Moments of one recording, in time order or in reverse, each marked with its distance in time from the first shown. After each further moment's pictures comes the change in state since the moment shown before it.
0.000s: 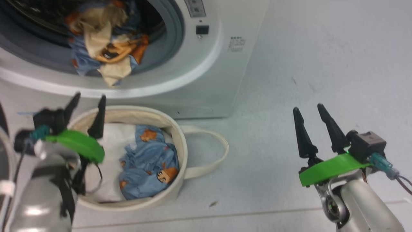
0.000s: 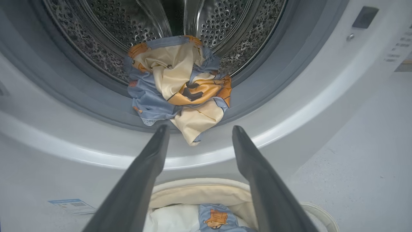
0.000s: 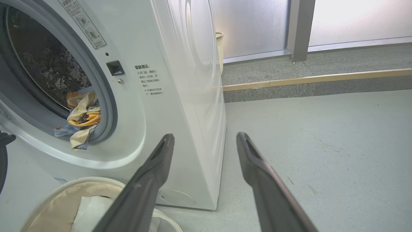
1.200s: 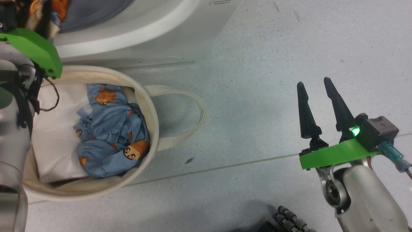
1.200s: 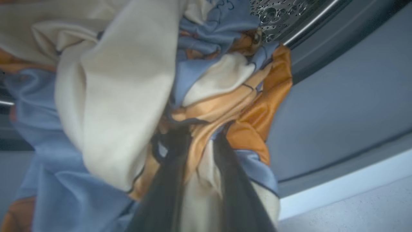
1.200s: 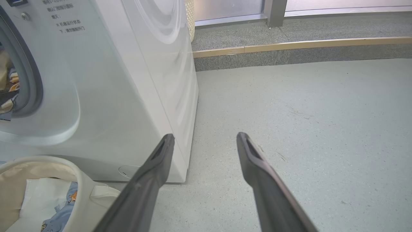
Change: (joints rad) left arm -0.620 0.084 -0.206 0.467 0.003 0.039 -0.007; right arm -0.048 0.034 -0.054 -0.104 -0.074 0.000 0.000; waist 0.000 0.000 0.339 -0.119
